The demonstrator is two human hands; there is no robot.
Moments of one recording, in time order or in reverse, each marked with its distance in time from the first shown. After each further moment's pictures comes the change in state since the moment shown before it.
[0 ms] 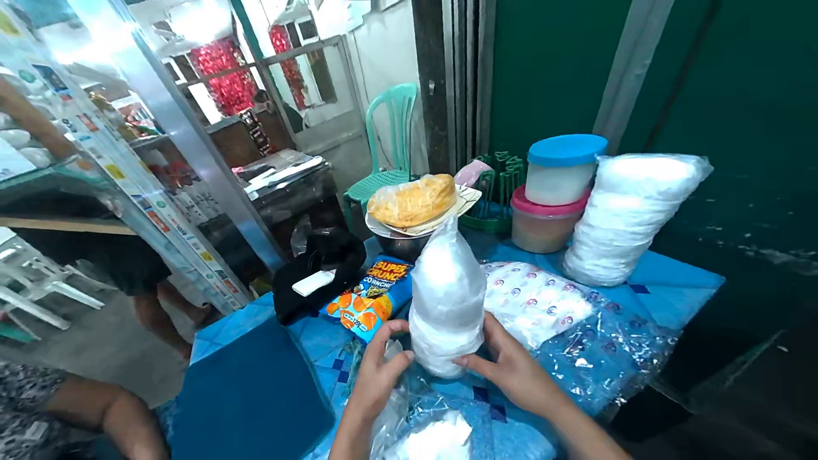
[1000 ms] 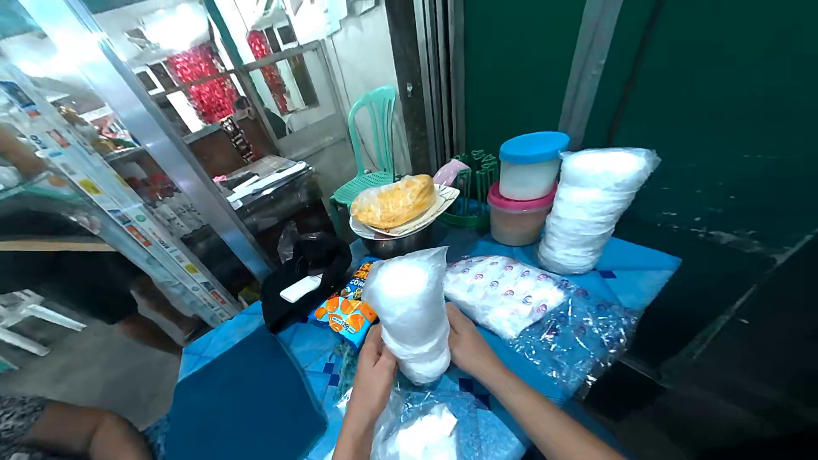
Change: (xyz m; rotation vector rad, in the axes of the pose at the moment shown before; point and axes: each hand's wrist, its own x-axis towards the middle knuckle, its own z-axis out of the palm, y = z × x) left_hand -0.002 0.009 0.018 -0.073 0.088 -0.081; right_hand 0.032 -0.017 0.027 -0.203 0.096 0.081
